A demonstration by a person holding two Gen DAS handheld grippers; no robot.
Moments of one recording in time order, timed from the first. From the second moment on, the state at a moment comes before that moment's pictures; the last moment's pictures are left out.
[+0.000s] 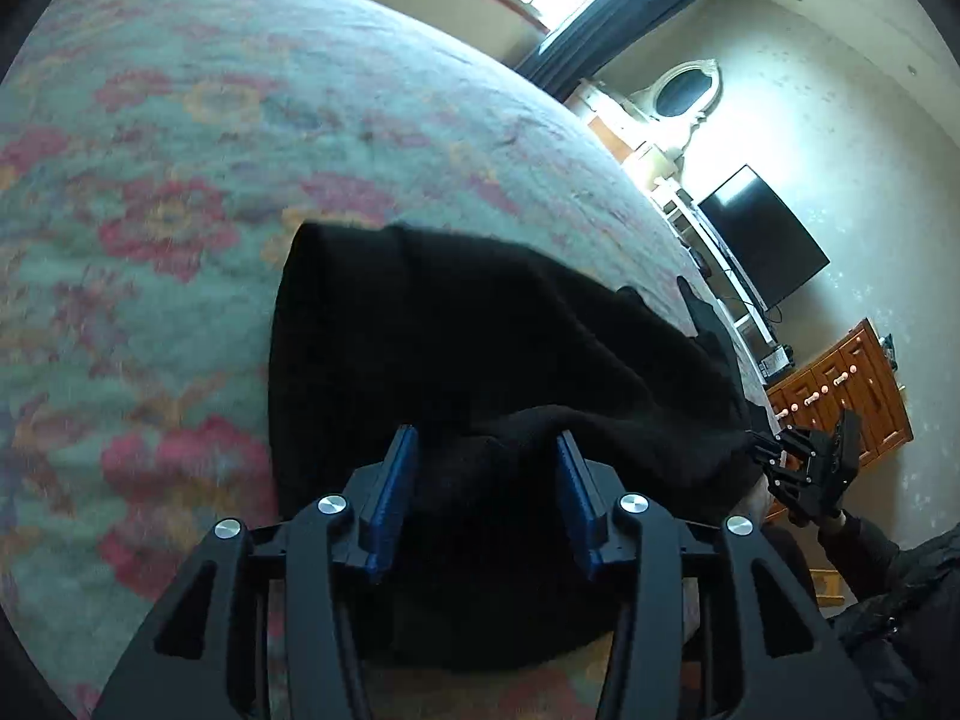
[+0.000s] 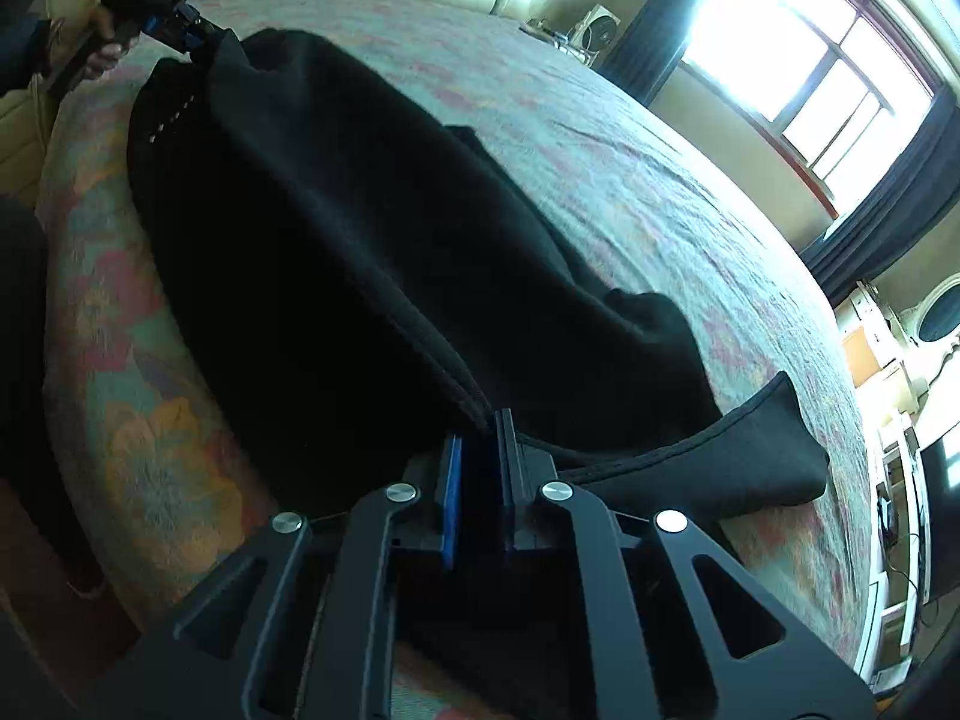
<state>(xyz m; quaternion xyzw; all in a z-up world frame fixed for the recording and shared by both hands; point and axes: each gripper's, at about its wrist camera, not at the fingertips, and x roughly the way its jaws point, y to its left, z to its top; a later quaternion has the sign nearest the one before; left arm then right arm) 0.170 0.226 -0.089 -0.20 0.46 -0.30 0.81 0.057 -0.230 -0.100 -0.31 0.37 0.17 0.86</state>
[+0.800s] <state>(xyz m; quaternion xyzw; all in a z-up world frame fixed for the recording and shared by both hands) 0.126 0.197 -0.071 -0.45 0.38 -0.03 0.81 0.062 -0.350 -0.139 0.50 0.40 0.14 0.76</state>
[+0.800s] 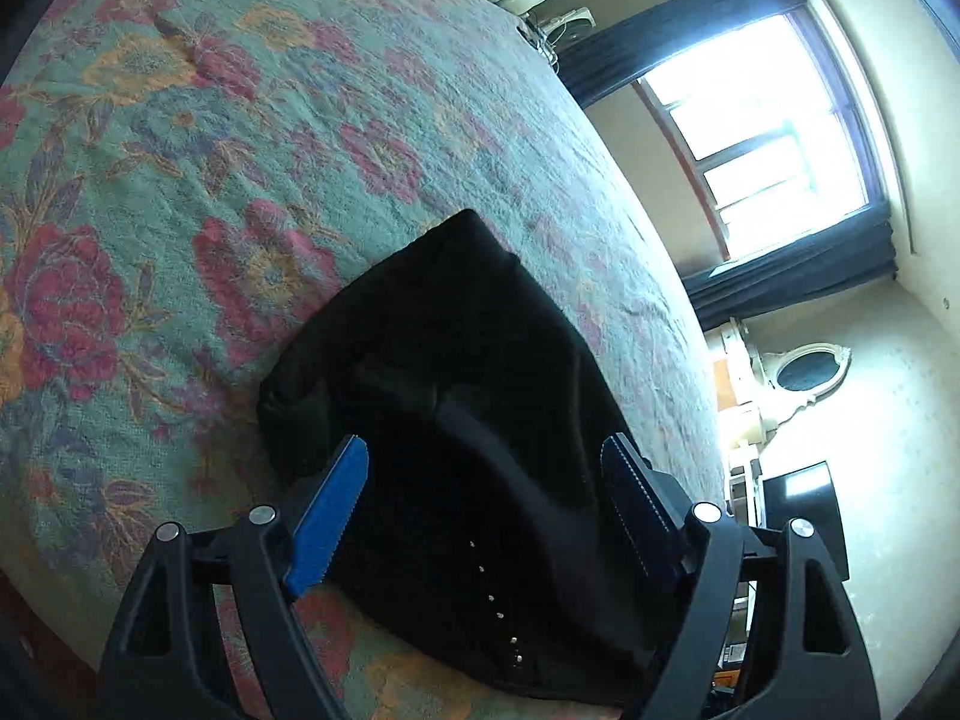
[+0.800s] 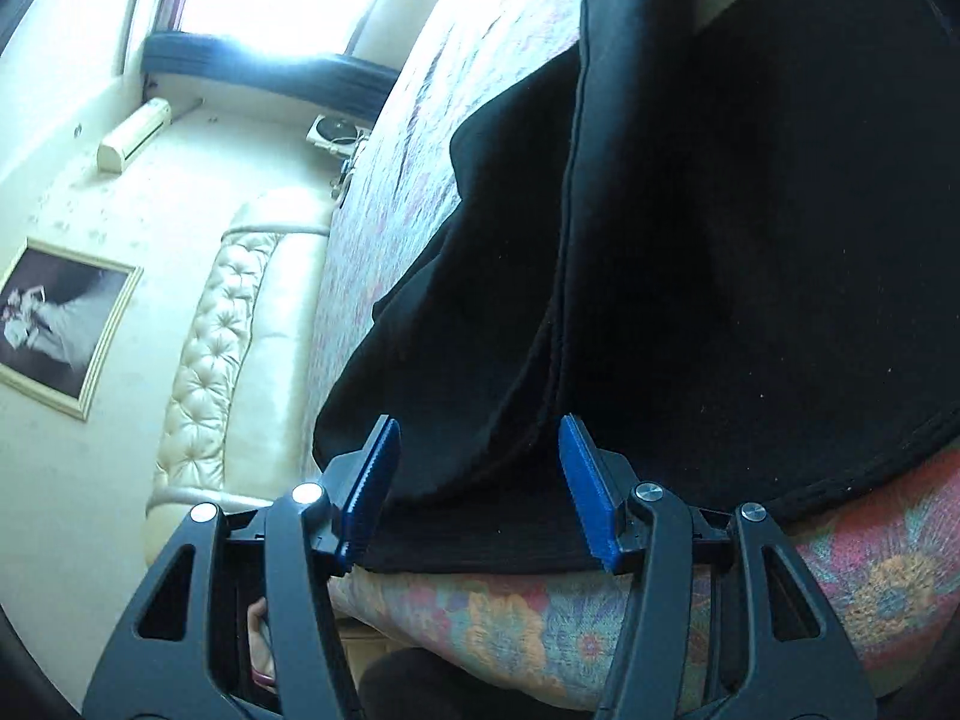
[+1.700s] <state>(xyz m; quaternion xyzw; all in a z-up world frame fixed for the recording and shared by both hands) 0.144 0.200 -0.111 -0.49 0.36 -0.03 0.80 0.068 -0.340 -0.150 0.54 0.38 0.05 0.75</state>
